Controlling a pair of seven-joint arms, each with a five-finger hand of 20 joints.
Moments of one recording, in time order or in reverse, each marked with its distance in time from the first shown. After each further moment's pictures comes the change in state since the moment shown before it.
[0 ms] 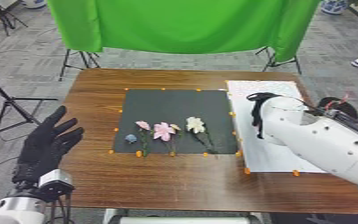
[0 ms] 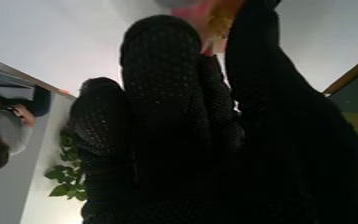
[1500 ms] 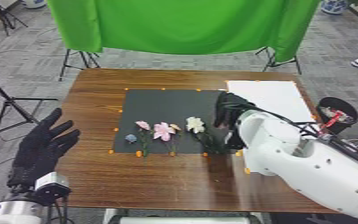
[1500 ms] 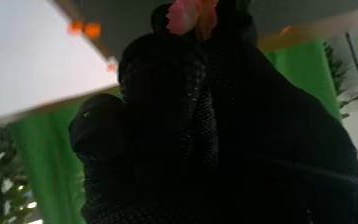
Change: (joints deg) left arm 2.4 -0.5 -1.4 -0.9 0.0 0.7 0.8; right arm -12.6 -0.4 7.5 -17.7 -4.7 13.8 -11.6
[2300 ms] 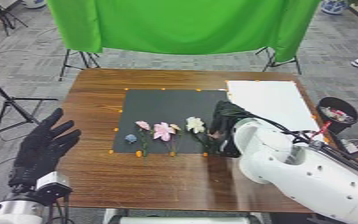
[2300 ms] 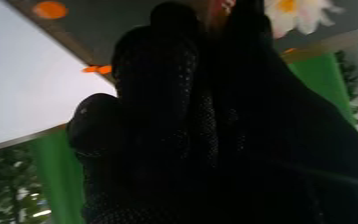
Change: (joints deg) left arm -0.6 -0.9 0.3 0.0 0.8 -0.1 -0.9; right arm -1.8 -1.2 -0.3 0.3 0.0 1.2 3.6
